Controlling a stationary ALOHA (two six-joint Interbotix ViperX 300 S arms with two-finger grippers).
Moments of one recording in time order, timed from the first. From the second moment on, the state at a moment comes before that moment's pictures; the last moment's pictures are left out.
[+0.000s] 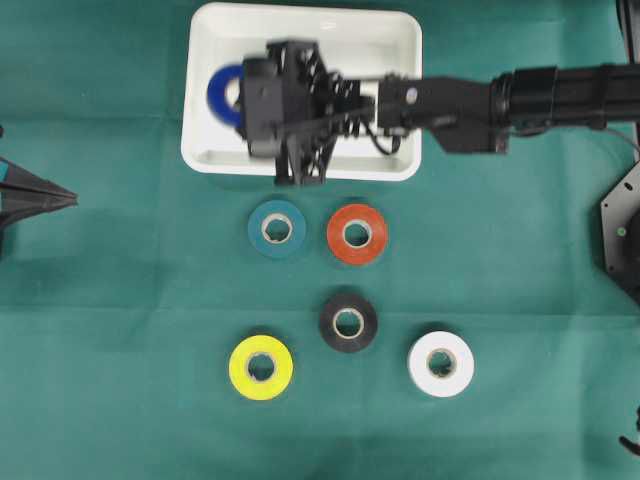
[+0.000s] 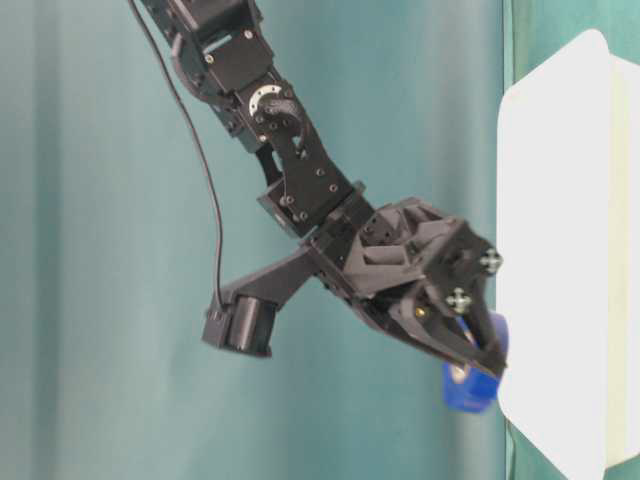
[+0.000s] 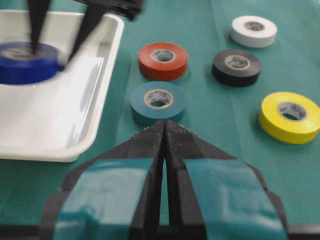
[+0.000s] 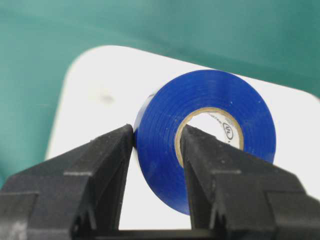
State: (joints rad) left arm 0.00 -1.30 1.51 -0.02 -0.10 0.00; right arm -0.23 0.28 0.26 -0.31 0.09 0.07
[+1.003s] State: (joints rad) left arm 0.03 -1.30 1.51 -0.02 -0.09 0.00; right arm -0.33 0.29 0.28 -0.31 0.01 0.08
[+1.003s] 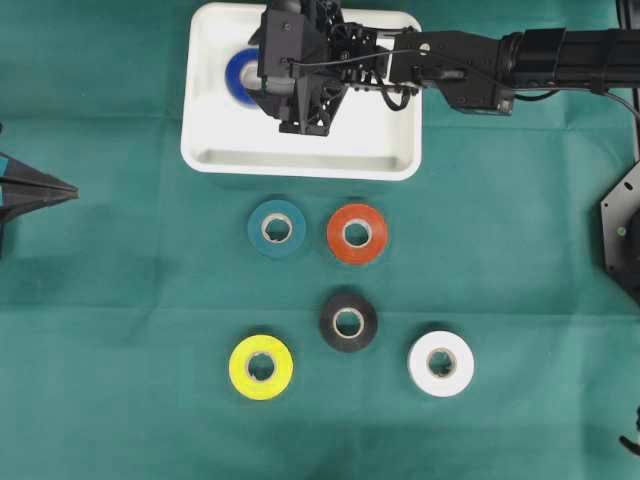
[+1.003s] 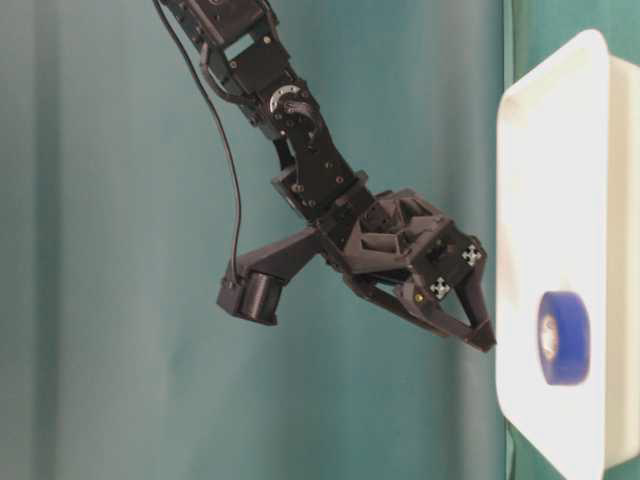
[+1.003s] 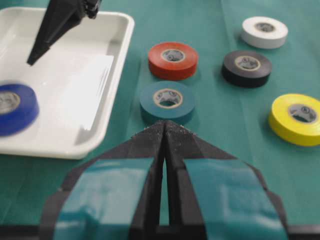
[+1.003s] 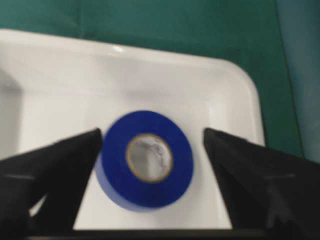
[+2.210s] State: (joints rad) left arm 0.04 -1.34 1.52 -0.02 -0.08 0.00; right arm -0.38 -0.35 1.07 -0.32 -0.22 0.08
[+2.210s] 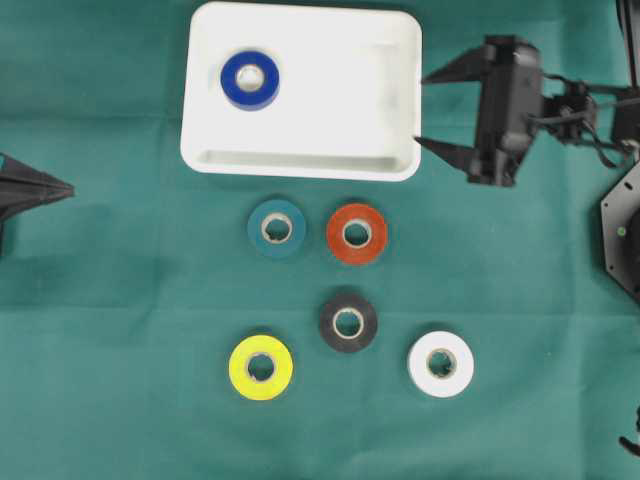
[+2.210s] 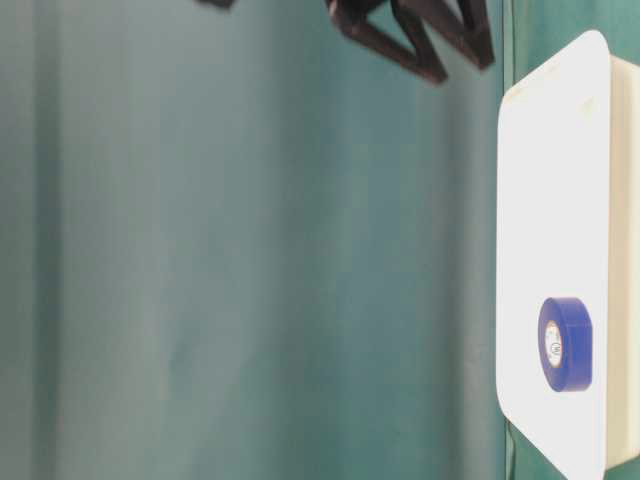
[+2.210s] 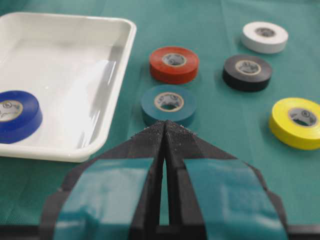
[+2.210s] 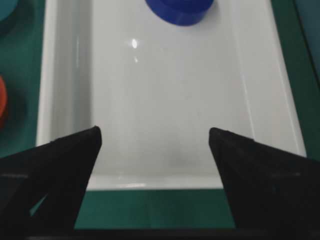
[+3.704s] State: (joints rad) left arm 0.04 -1.34 1.52 -0.02 -0.07 0.00; right arm 0.11 -0.53 1.25 -0.31 -0.14 0.16
